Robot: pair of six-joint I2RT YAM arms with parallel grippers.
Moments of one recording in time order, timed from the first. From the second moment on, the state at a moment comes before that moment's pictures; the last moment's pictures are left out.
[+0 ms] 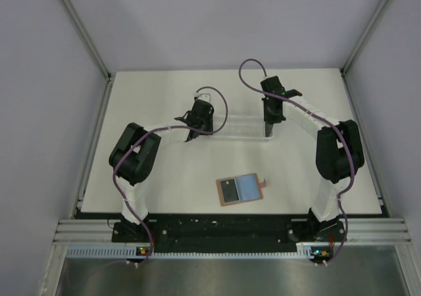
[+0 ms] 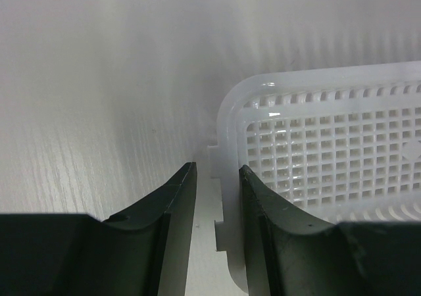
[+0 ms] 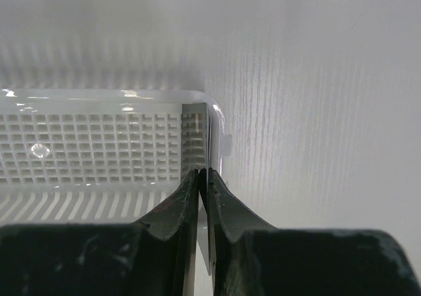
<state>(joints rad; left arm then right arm) -0.54 1.94 1.19 -0.02 -0.17 -0.41 0.36 1.86 1.45 -0.65 0.26 0.29</state>
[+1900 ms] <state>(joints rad) -0.53 1.94 1.18 -0.02 -0.16 -0.42 0.37 1.74 1.44 -0.65 0.21 0.26</state>
